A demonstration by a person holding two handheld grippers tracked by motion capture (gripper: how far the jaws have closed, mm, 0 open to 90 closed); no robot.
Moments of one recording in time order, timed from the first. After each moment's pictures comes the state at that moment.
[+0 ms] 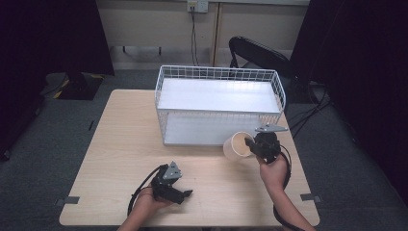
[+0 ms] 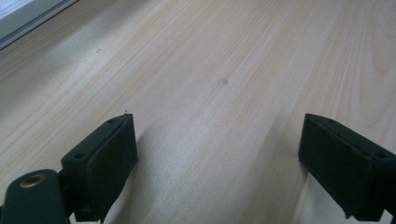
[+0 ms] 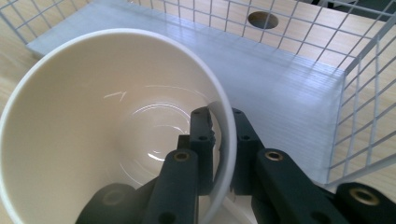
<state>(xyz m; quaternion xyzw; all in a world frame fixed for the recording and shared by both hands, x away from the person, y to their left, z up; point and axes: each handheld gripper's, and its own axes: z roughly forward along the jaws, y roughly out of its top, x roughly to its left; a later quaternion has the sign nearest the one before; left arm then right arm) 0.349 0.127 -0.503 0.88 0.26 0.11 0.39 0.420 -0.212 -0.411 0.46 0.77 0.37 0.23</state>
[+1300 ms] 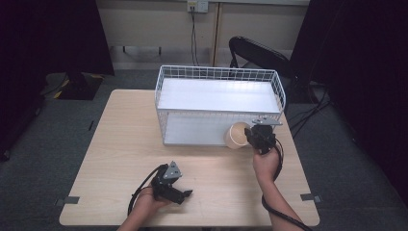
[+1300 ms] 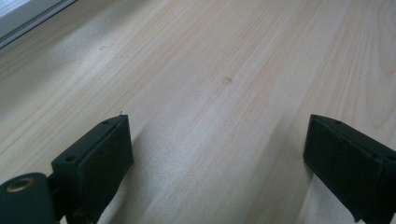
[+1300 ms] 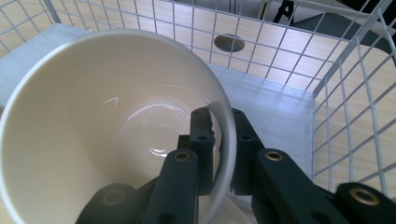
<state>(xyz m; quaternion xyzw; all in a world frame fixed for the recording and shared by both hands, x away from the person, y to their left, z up) 0.350 0.127 -0.503 0.88 0.27 0.11 0.38 0.448 -0.202 -0.416 0.50 0.73 0.37 0.28</state>
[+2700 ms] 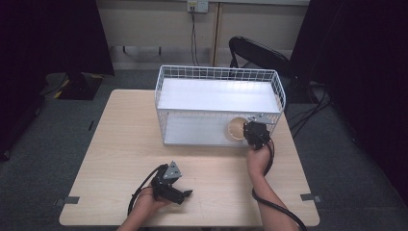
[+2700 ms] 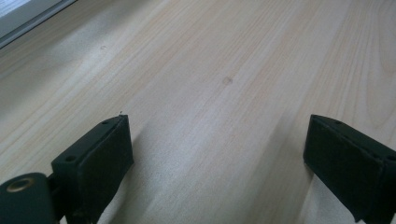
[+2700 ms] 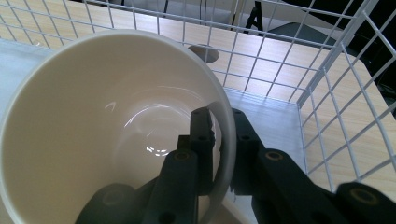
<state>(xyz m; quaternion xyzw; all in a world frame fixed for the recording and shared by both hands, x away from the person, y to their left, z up) 0.349 0.127 -0.503 0.88 0.27 0.11 0.38 0.476 -0.191 -0.441 0.52 0.70 0.36 0.34</state>
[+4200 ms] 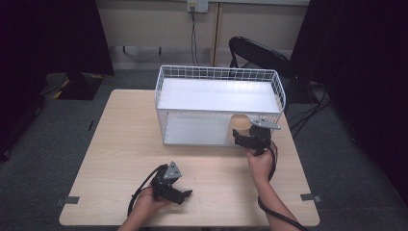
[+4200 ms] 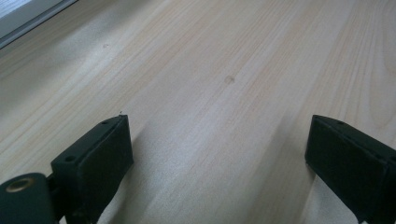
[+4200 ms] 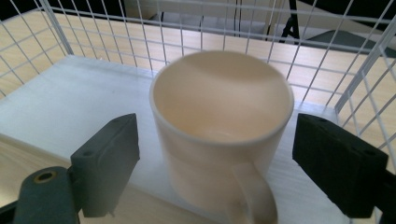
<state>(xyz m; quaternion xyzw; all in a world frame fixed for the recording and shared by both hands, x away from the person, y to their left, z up) 0.349 0.127 -0.503 0.88 0.27 0.11 0.38 0.455 -0.194 -0.434 0.50 0.70 0.43 0.29</state>
